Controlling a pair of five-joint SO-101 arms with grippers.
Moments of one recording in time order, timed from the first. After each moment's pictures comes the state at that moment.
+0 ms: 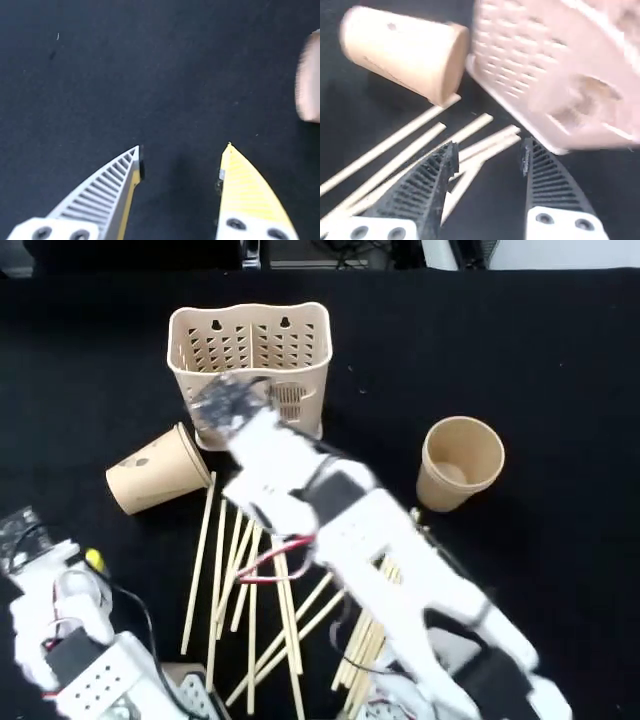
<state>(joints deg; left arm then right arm) -49.6 -103.6 96.2 61.5 -12.1 -39.1 -20.3 32.6 47.5 10.8</state>
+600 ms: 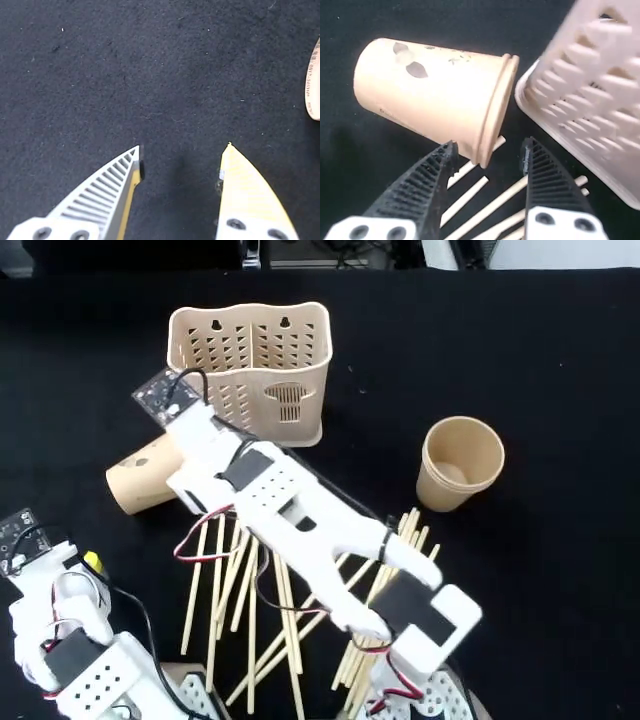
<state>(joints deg) -50.0 -103.6 96.4 61.5 -12.1 -45.4 9.5 13.5 40.7 1.5</state>
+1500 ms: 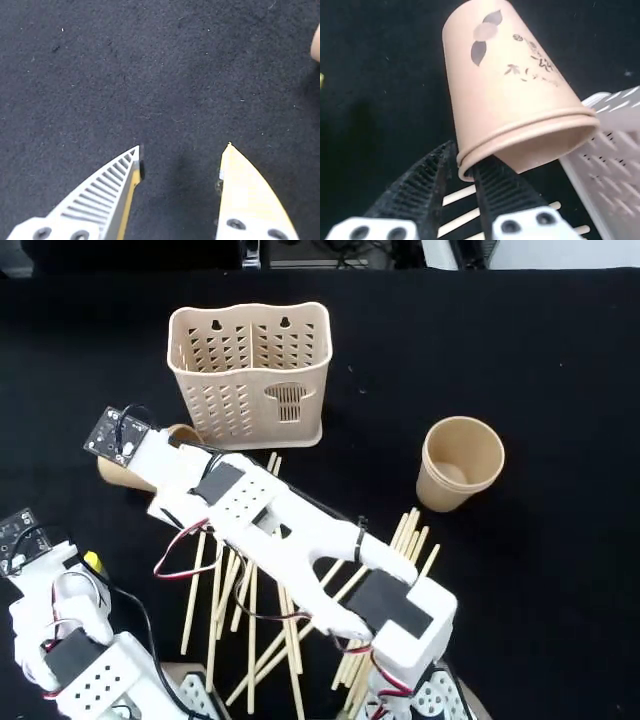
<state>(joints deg) -50.0 -103.6 96.4 61.5 -12.1 -50.2 13.3 9.5 40.4 17.1</state>
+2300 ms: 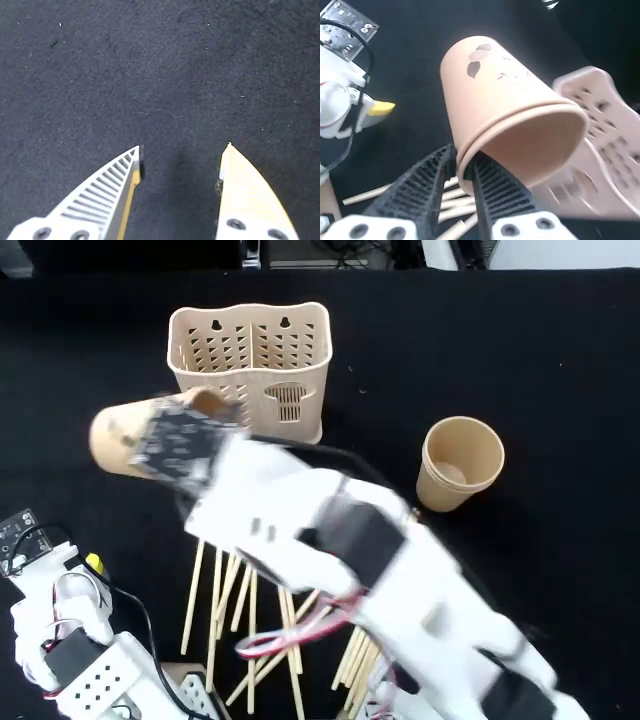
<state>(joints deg) -50.0 -103.6 96.4 62.4 -12.1 -49.1 -34.4 9.5 70.3 17.4</state>
